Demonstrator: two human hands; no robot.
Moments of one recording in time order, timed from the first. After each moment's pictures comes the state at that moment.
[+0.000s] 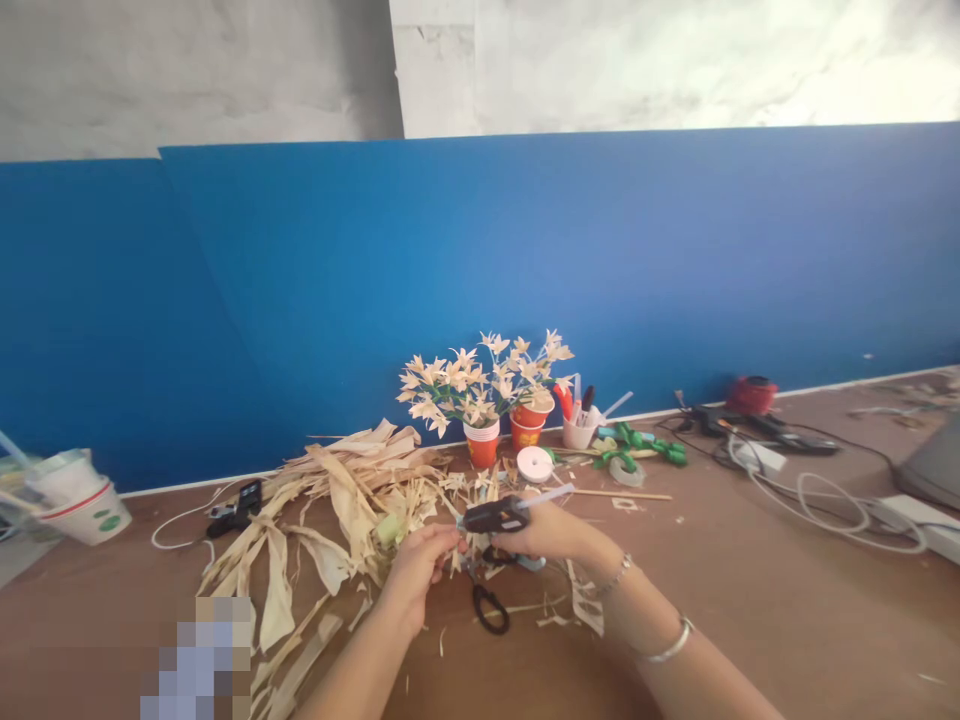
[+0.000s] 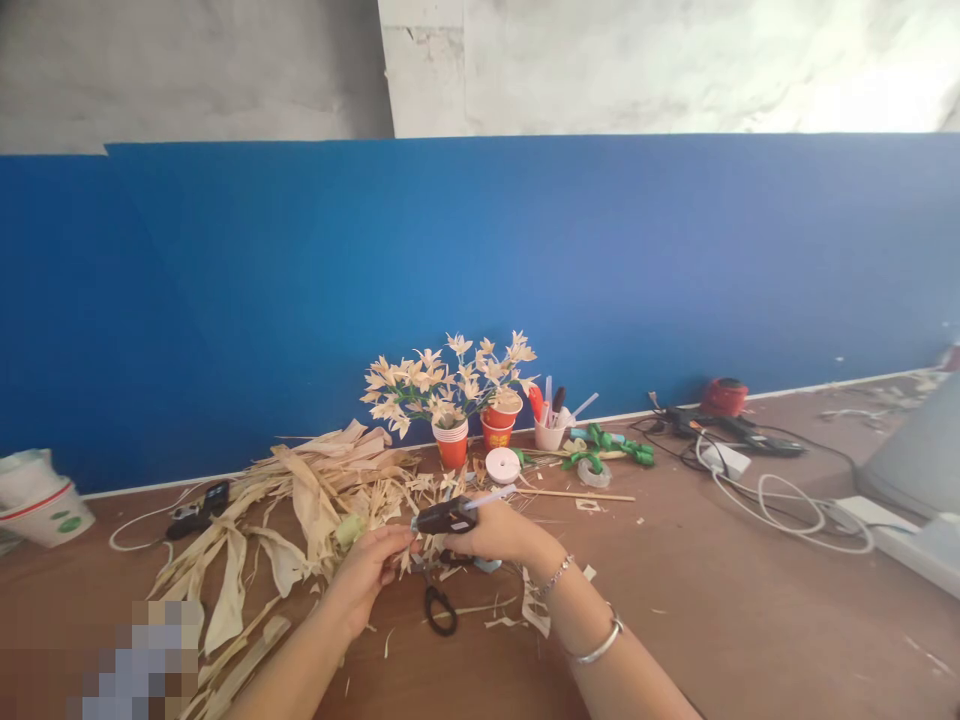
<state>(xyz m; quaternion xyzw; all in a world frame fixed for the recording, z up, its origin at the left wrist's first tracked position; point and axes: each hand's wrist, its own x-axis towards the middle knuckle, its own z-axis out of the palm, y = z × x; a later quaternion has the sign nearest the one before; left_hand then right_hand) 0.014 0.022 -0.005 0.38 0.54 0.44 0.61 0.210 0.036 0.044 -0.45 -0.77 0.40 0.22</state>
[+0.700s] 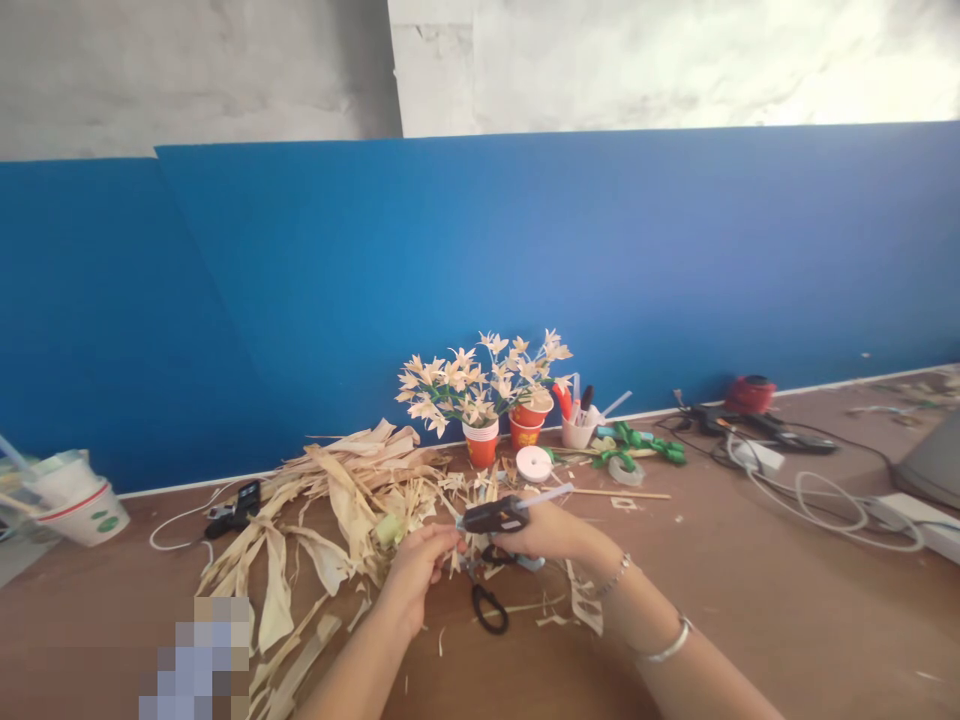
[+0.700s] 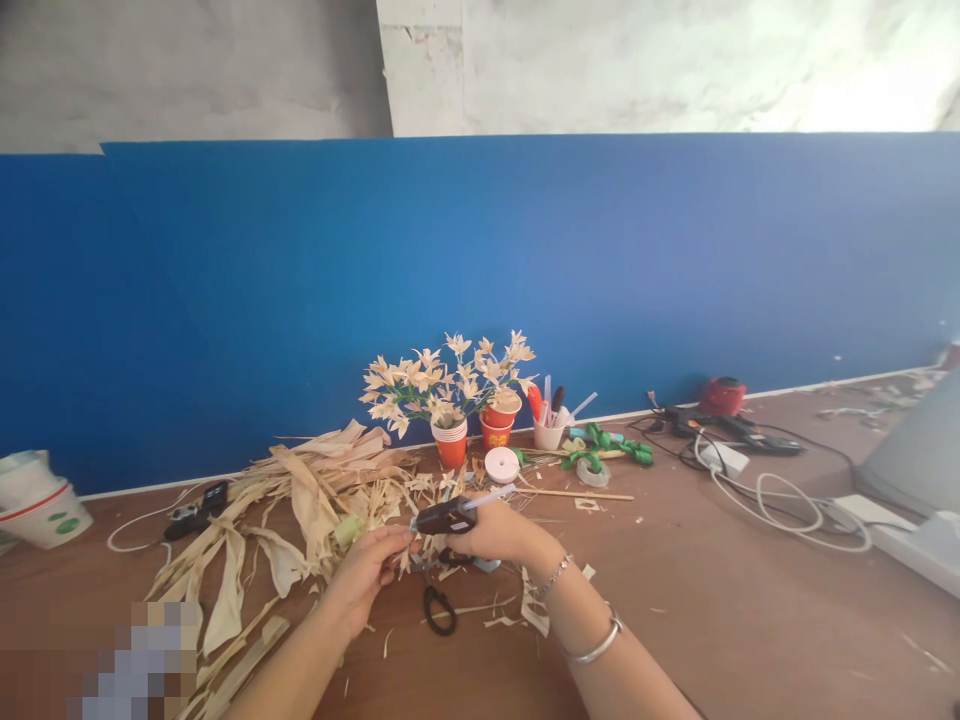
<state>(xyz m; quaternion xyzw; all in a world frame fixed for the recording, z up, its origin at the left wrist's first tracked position) 0.015 0.021 -0.003 0.38 0.53 0.45 0.61 0.211 0.037 0.042 -0.45 -0.77 0.40 0.23</state>
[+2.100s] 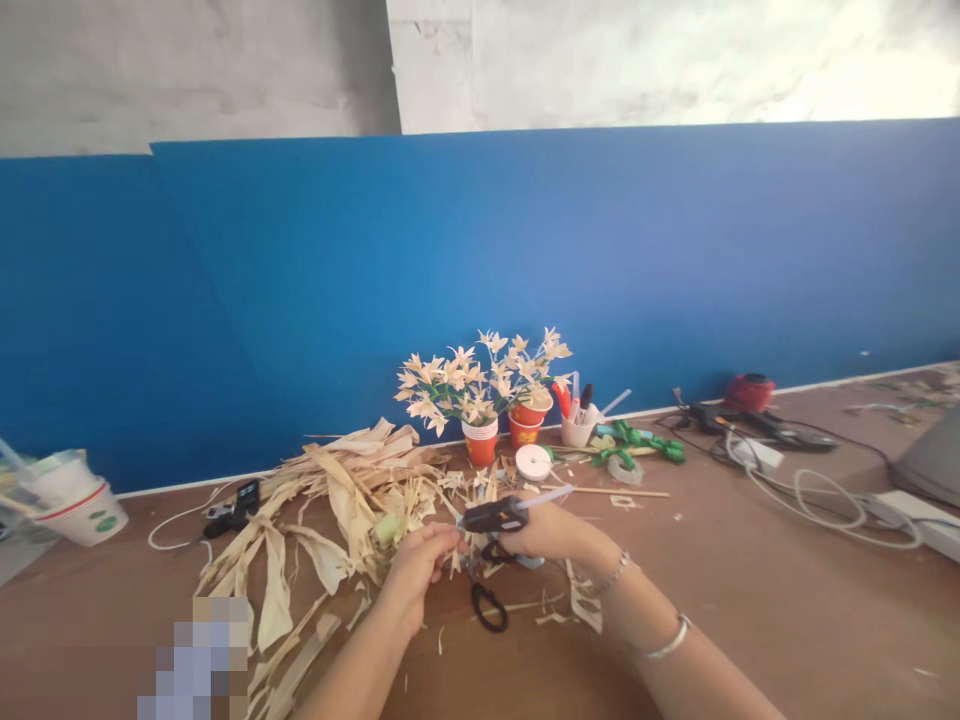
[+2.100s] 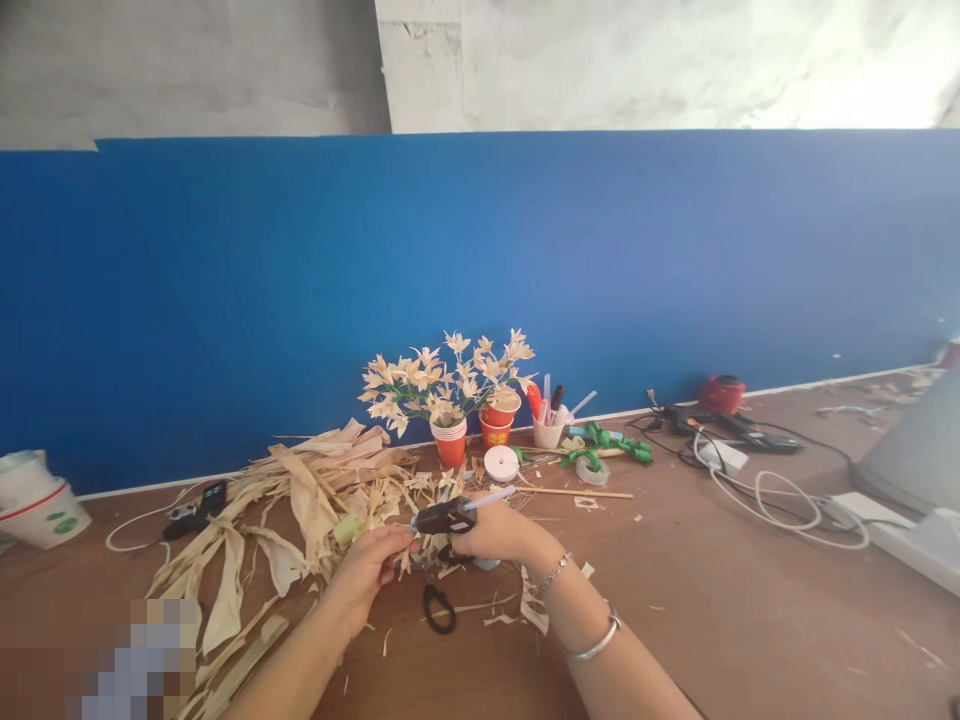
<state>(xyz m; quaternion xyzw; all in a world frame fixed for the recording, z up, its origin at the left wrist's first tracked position) 0.014 0.023 -0.007 0.38 0.53 0.44 0.61 0.213 0.039 0.038 -0.45 -0.77 0.39 0.22</state>
